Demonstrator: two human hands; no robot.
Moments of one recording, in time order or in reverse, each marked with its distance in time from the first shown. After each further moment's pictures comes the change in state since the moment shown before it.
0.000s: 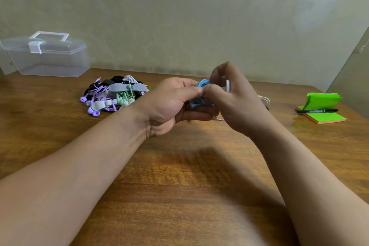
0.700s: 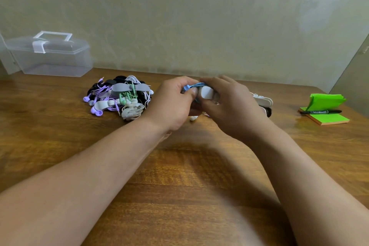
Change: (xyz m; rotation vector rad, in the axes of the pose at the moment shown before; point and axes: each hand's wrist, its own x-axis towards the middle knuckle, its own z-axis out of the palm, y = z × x) left_hand 0.009 -0.020 -0.004 0.354 0.361 0.183; right_hand 0.005 0.014 0.011 -0.458 -0.022 -0.195
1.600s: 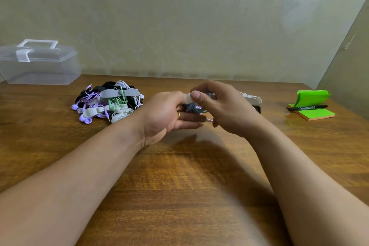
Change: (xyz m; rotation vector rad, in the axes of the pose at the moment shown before) left_hand -0.001 0.003 -0.003 -0.304 -0.338 -0.301; right_hand 0.003 0.021 -0.002 0.383 -0.097 0.203
